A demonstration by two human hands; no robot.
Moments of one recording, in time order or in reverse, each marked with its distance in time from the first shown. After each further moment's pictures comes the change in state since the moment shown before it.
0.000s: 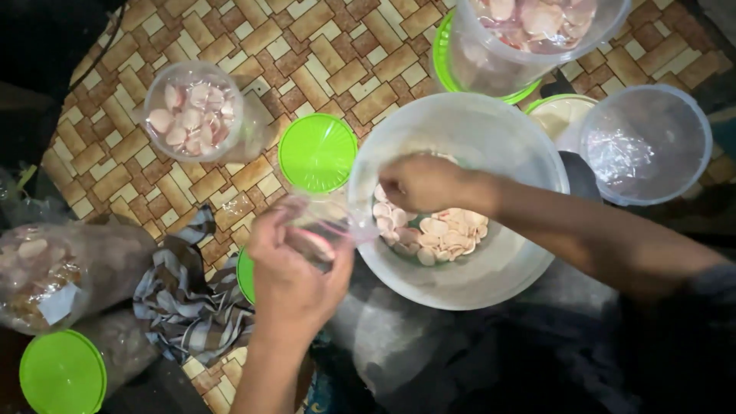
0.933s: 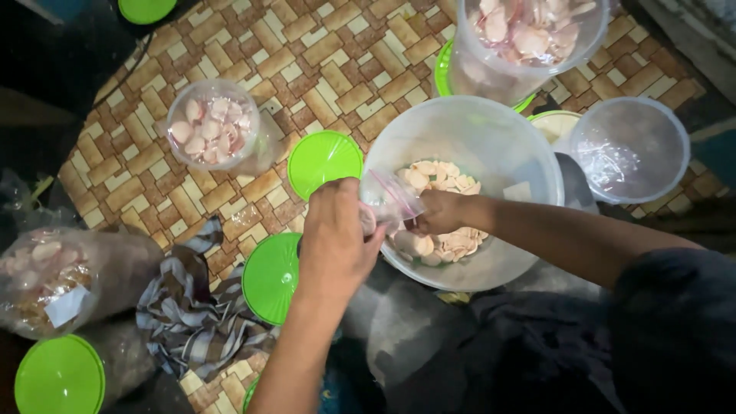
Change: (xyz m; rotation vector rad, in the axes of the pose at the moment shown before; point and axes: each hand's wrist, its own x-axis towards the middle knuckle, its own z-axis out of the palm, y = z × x) left_hand -0.014 -0.015 0.021 0.222 -0.048 0.181; right_hand -0.014 0.086 0.106 -0.292 -0.278 -0.366
